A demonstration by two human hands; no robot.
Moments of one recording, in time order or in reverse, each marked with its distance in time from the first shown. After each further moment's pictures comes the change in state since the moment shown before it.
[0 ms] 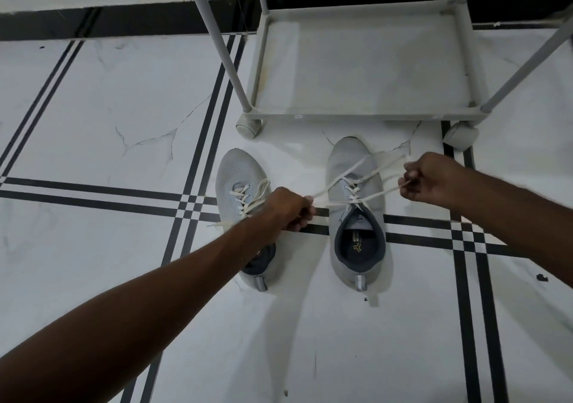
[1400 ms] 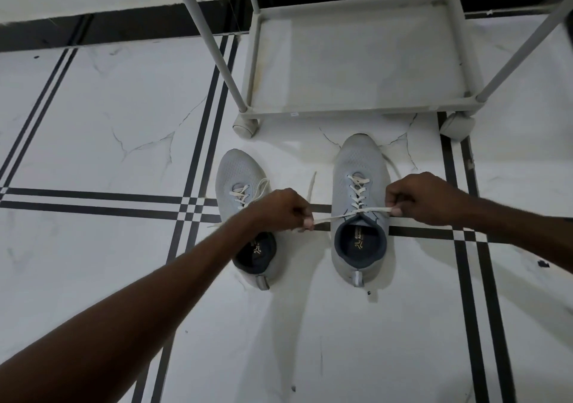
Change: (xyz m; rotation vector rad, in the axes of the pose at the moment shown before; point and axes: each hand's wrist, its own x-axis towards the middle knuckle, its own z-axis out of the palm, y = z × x) left_hand 0.002 -0.004 -0.029 0.828 -0.333 0.502; right_hand -0.007 0.041 -0.026 -1.324 -0.309 -0.812
